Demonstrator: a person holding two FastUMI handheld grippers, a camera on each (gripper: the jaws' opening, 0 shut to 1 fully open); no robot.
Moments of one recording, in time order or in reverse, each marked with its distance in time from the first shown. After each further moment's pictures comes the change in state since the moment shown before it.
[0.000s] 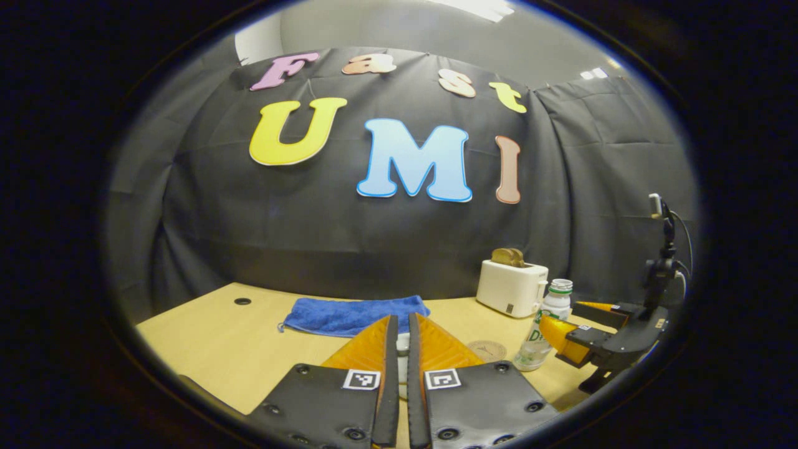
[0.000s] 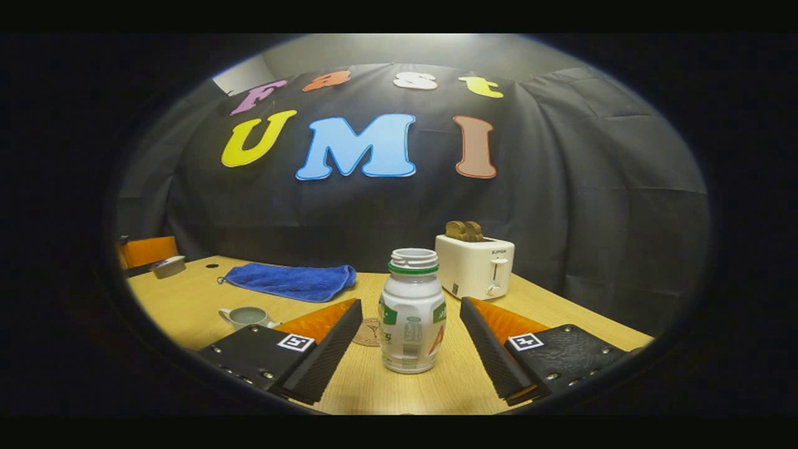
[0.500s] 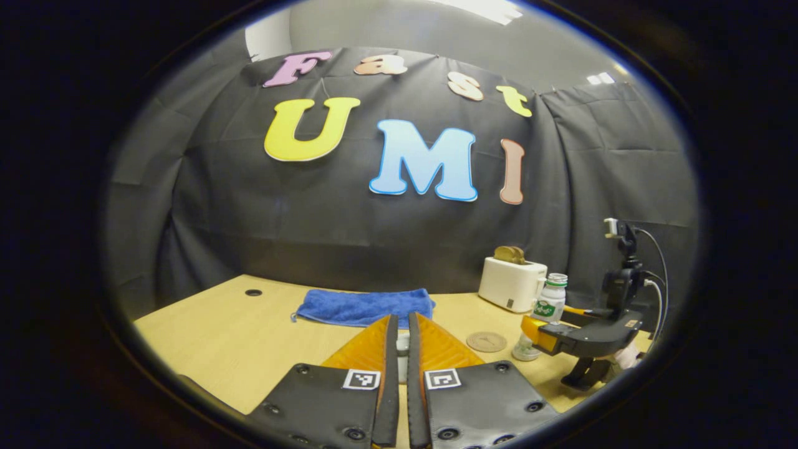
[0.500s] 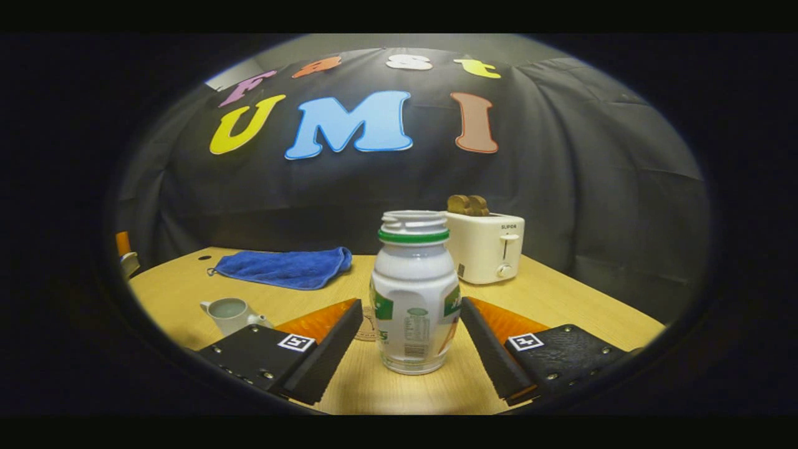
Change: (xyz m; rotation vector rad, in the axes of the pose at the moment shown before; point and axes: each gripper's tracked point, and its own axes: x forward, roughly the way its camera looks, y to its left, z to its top) left arm -0.034 0.018 -0.011 -0.022 0.016 0.011; right arm 0.027 0.002 -0.041 0.033 0.125 -0.004
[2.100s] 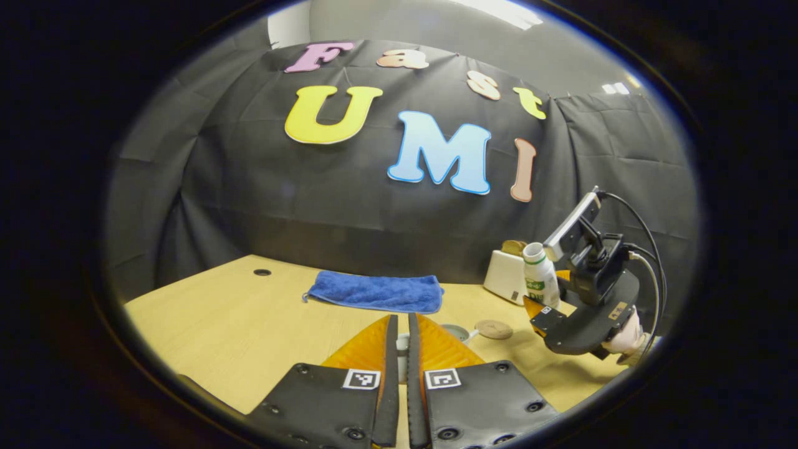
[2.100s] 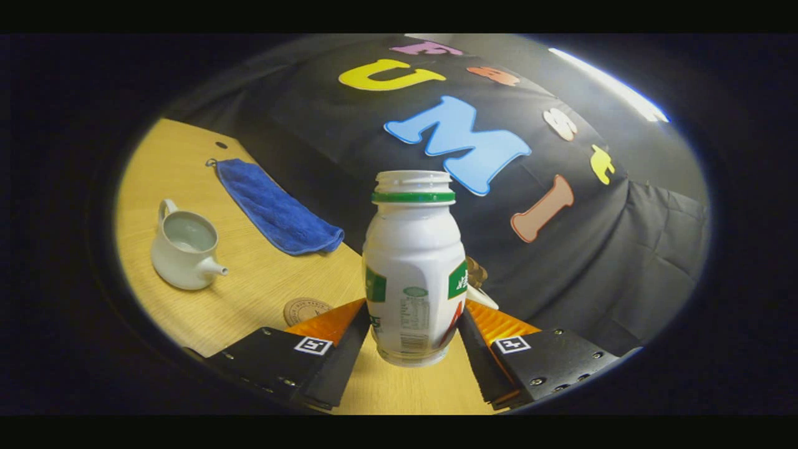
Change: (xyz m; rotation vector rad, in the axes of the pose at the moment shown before) left arm -0.014 0.033 -0.028 -0.066 0.032 0.012; right arm 0.006 0.031 0.050 -0.845 -0.130 -0.132
